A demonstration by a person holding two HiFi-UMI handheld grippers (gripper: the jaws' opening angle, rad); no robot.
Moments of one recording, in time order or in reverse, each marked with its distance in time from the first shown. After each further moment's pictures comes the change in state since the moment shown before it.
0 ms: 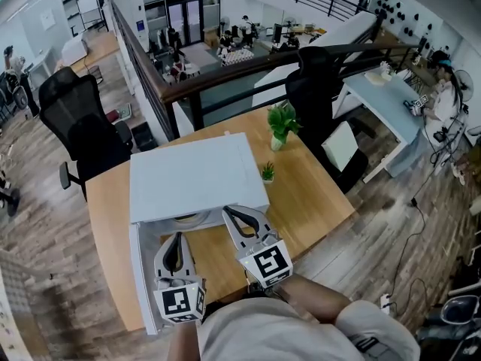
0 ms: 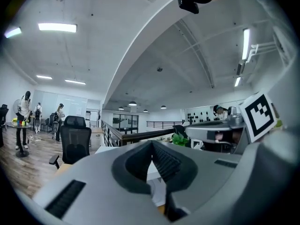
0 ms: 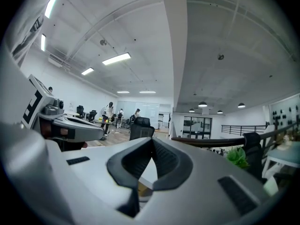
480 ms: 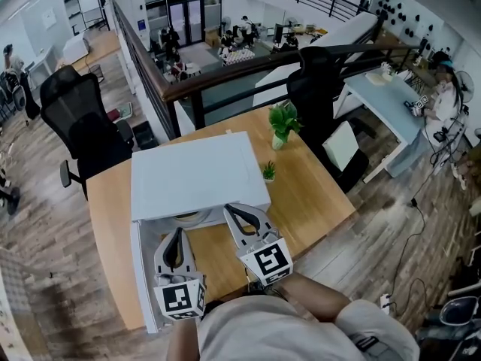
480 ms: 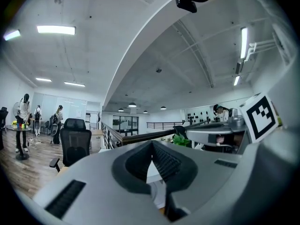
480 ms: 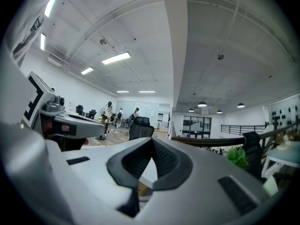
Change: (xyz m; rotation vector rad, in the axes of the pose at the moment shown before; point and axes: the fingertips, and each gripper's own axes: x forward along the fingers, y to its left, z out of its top) left arm 0.003 0.002 0.005 0.022 -0.015 0.000; right arm 0.002 0.001 -0.005 0.011 -0.004 -0.012
